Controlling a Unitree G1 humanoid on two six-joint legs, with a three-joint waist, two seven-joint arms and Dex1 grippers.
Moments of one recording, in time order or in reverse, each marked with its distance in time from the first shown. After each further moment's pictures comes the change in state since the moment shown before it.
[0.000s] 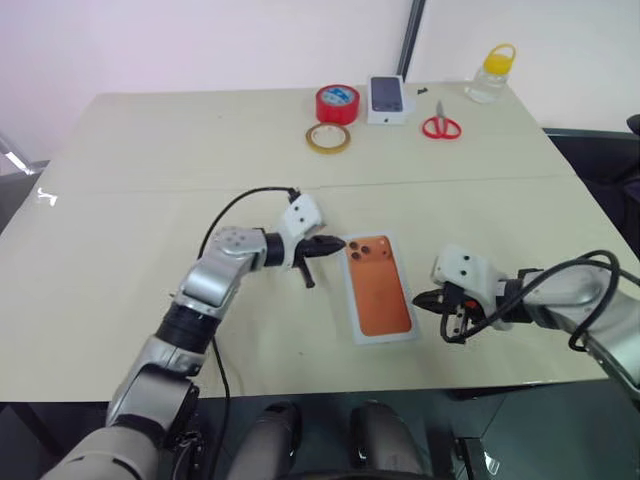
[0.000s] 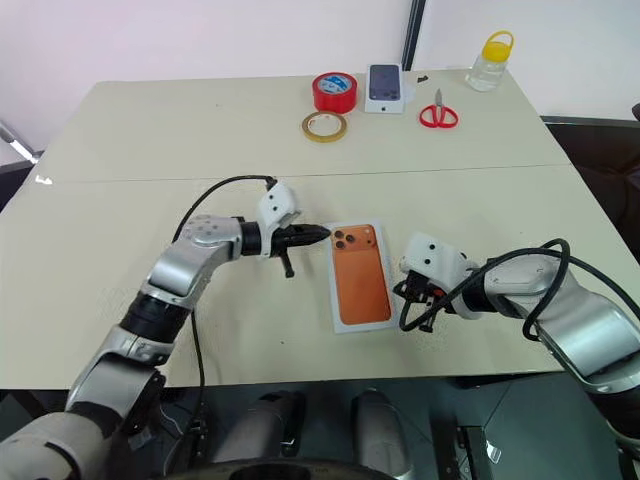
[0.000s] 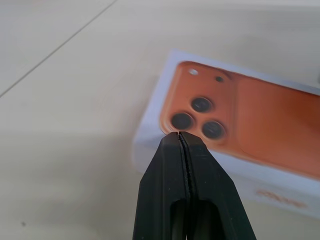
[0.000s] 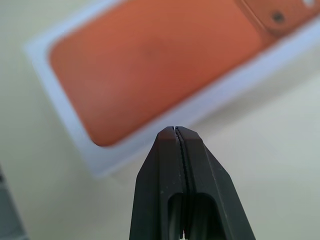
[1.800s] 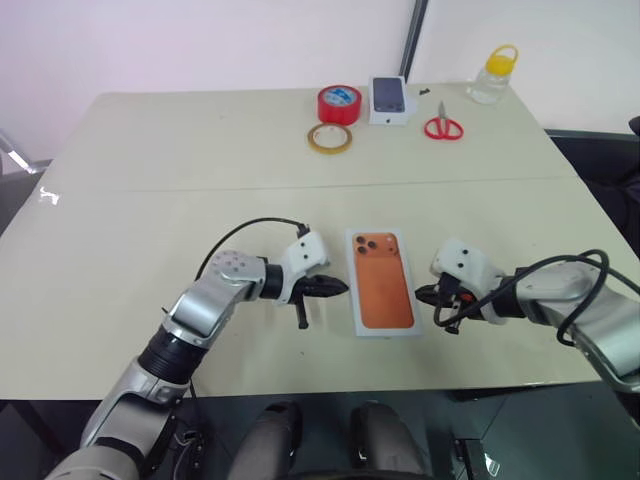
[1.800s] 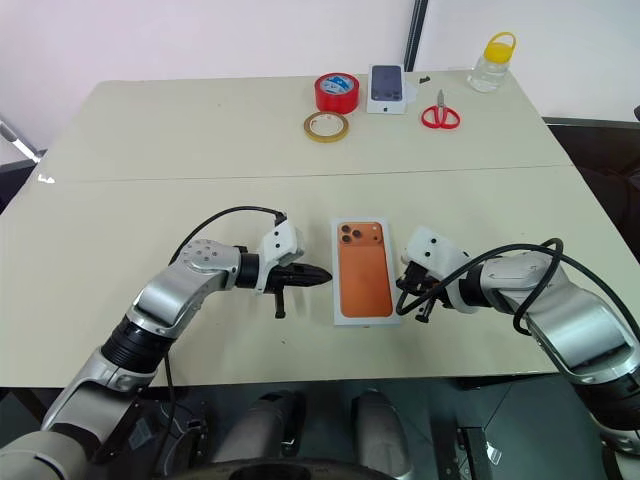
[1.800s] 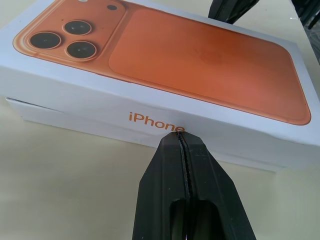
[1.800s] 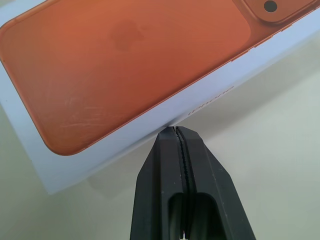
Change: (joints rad) left arm 0.092 0.033 -0.095 -0.151 -0.033 0.130 -0.038; right arm -0.021 0.063 0.013 0.043 -0.013 0.019 -0.004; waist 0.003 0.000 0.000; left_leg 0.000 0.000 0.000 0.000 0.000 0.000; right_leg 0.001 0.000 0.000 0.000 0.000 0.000
